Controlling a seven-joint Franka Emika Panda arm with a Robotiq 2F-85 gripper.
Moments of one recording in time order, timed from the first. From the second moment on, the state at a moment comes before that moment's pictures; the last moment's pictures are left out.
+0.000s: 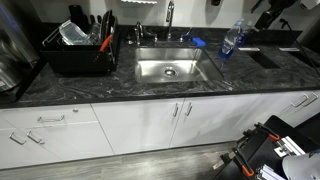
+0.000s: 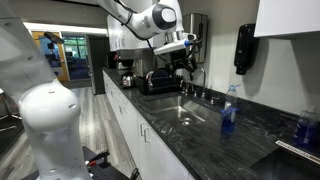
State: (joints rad) arm -0.13 -0.33 -0.17 -2.30 -0.25 2.14 -0.26
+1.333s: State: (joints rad) arm -0.17 -0.26 -0.32 -2.40 -0.12 2.51 -0.25
